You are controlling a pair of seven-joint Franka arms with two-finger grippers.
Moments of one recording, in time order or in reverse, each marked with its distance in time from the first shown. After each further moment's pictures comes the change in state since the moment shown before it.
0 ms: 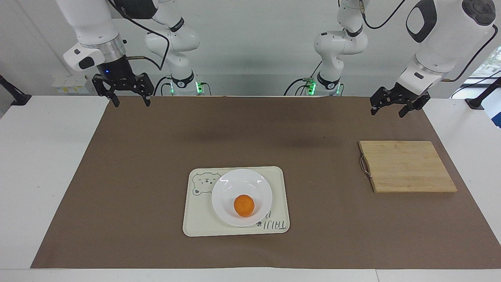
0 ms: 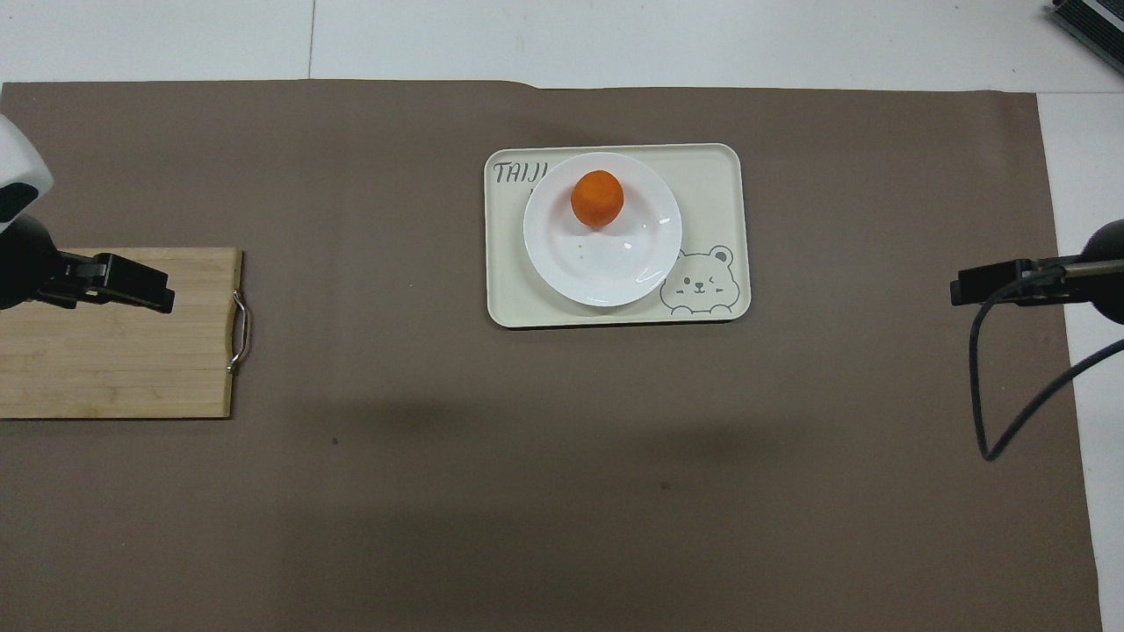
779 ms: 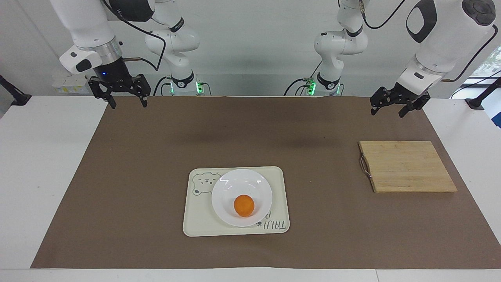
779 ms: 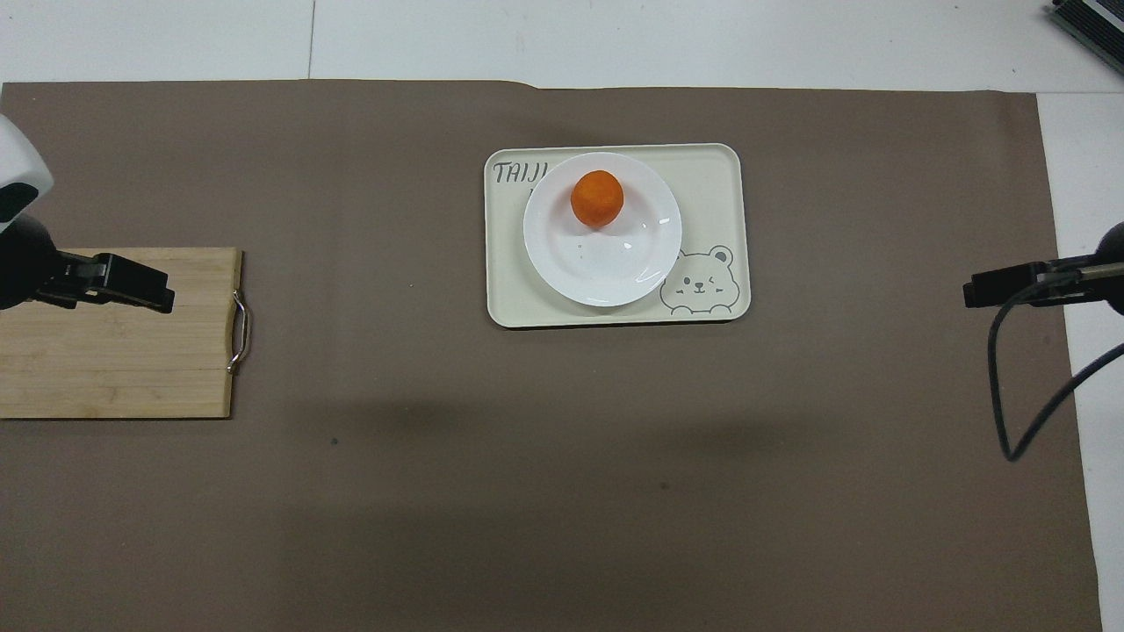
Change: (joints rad) left arm 0.000 0.000 0.000 0.000 0.000 0.000 0.000; right arm -0.036 0.013 -0.004 0.001 -0.001 -0.001 -0.094
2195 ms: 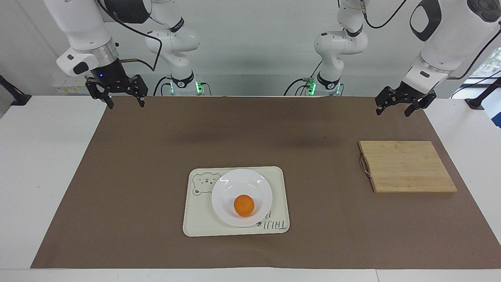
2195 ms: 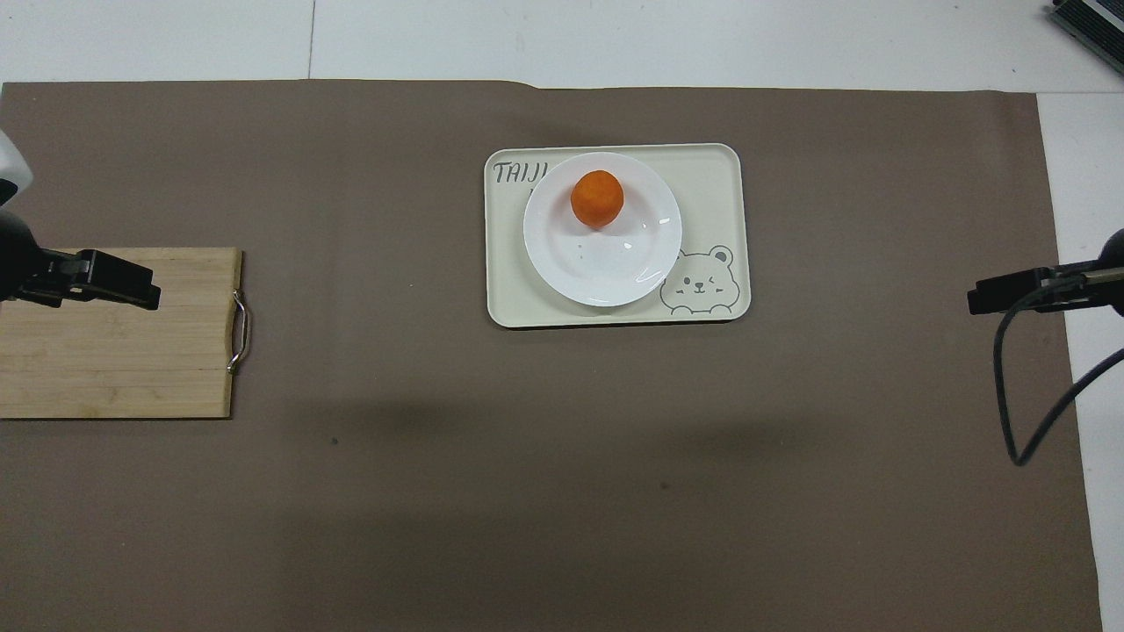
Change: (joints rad) left arm 0.018 0.000 -0.002 0.015 0.031 0.000 -0.002; right arm 0.001 0.000 0.000 0.000 0.000 -0.021 0.000
